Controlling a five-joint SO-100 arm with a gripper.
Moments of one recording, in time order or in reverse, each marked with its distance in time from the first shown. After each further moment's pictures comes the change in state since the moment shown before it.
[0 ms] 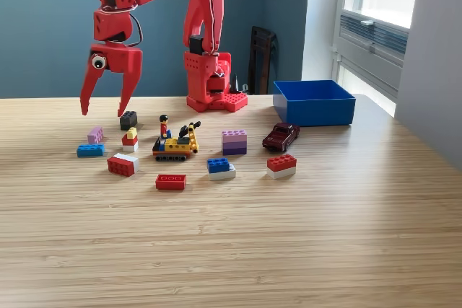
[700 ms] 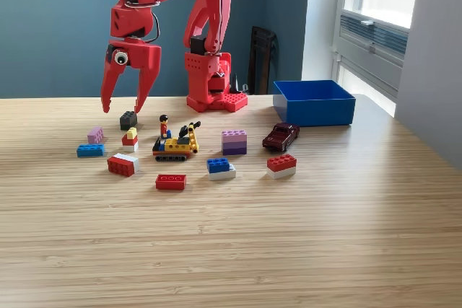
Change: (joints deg) arm -5.7 11.9 9.2 1.1 -0.5
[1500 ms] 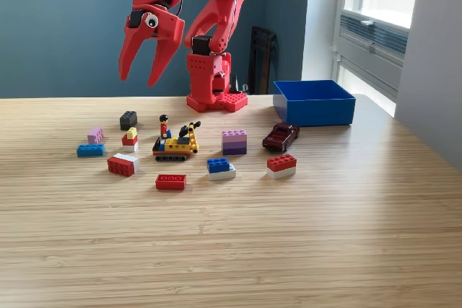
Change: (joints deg) arm -10.5 23.2 2.6 9.9 -1.8
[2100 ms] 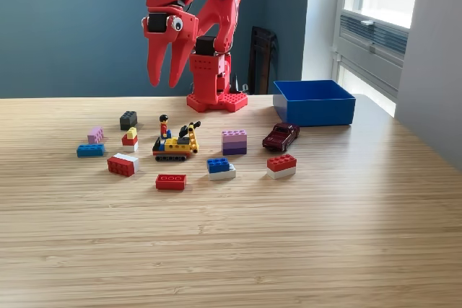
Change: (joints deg) arm -7.3 2.1 -1.2 6.6 -7.5
